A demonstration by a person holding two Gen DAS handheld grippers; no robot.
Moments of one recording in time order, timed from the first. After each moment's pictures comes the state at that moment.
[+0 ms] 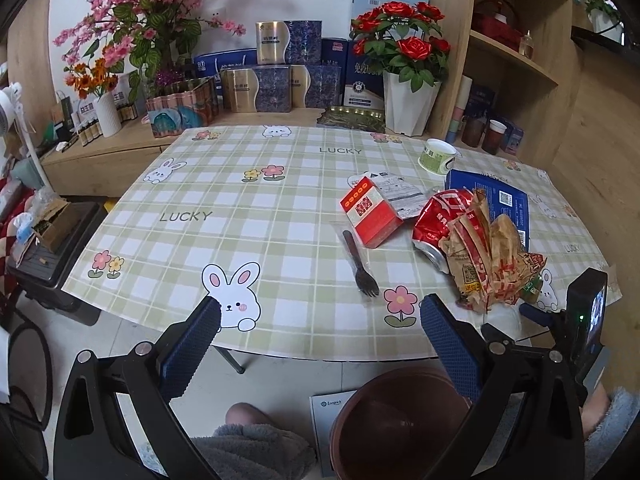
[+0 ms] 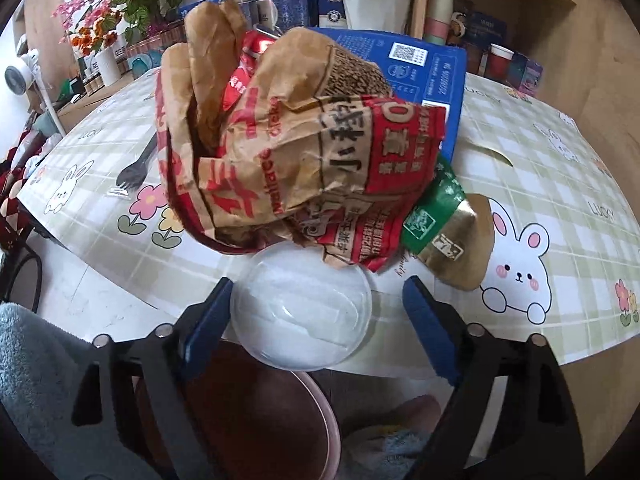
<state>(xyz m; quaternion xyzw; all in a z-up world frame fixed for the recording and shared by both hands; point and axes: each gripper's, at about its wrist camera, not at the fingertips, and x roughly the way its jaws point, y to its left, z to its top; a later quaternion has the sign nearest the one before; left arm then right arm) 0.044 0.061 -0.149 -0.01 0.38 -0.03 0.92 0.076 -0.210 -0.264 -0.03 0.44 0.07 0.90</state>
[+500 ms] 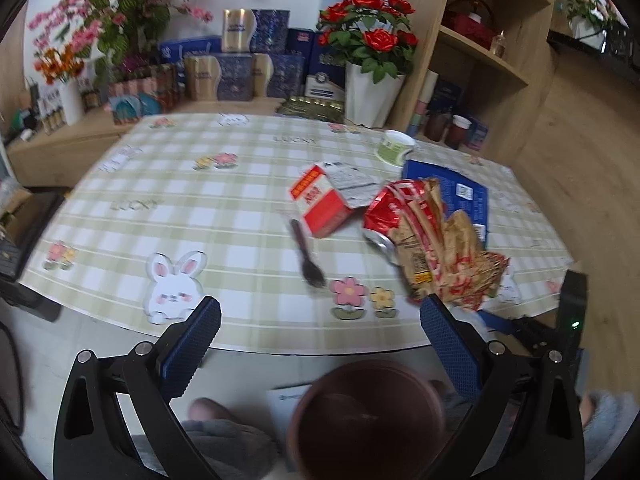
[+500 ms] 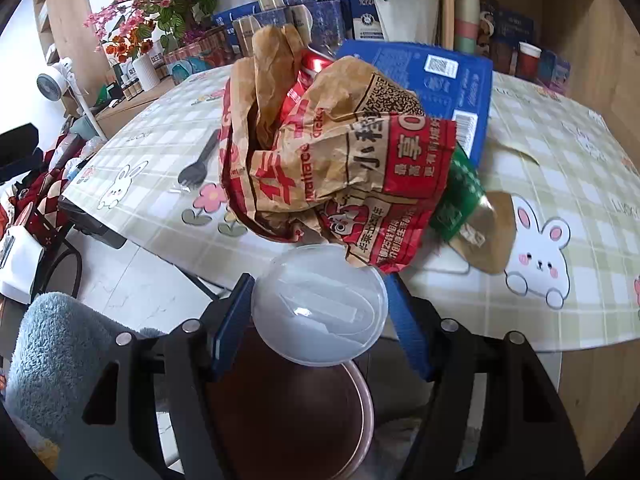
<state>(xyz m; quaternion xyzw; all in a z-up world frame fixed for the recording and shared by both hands) 0.050 0.040 -0.160 -0.06 0.40 -0.12 0.91 0.054 -0.212 -0.248 0.02 0.44 0.13 0.89</state>
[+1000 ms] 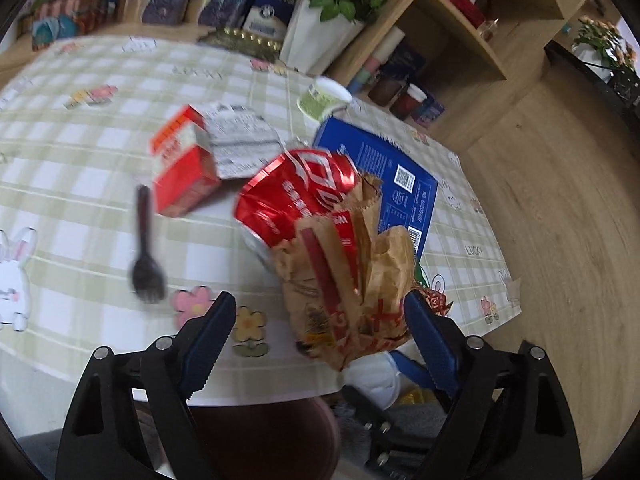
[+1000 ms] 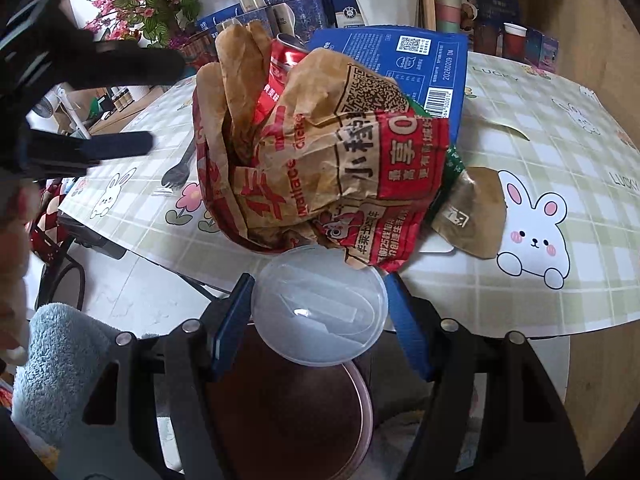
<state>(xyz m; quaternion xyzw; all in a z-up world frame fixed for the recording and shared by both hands) 0.140 -0.047 -0.211 -0.16 0.48 -0.22 0.83 0.056 -0.223 -0.256 0.04 0.44 0.12 0.89</state>
